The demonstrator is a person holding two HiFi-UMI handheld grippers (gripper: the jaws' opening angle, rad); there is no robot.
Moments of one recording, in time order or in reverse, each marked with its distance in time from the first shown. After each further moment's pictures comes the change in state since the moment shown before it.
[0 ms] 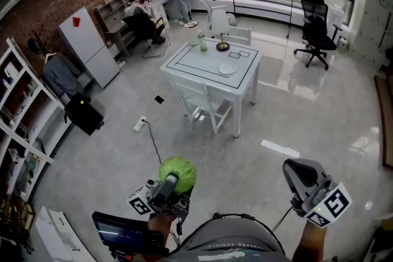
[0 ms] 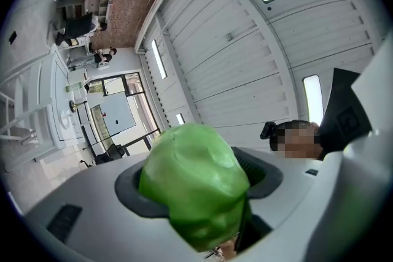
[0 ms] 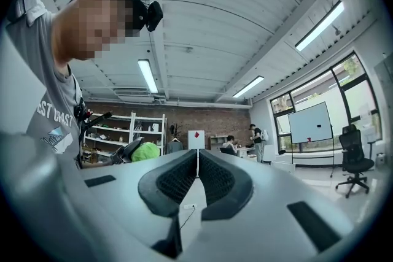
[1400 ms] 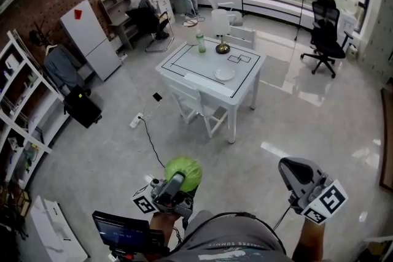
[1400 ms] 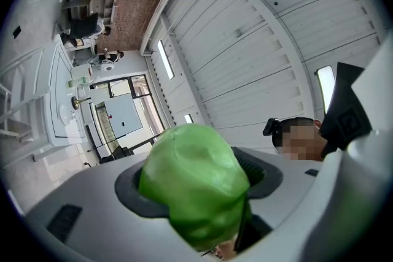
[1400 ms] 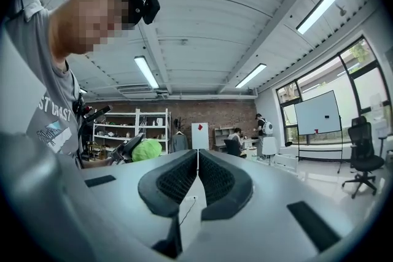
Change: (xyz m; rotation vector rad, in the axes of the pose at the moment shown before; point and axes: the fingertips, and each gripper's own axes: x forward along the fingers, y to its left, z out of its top) left arm 0.102 0.098 -0.046 0.004 -0.031 0.066; right arm 0.026 -0.150 -0.021 0.023 0.075 0.092
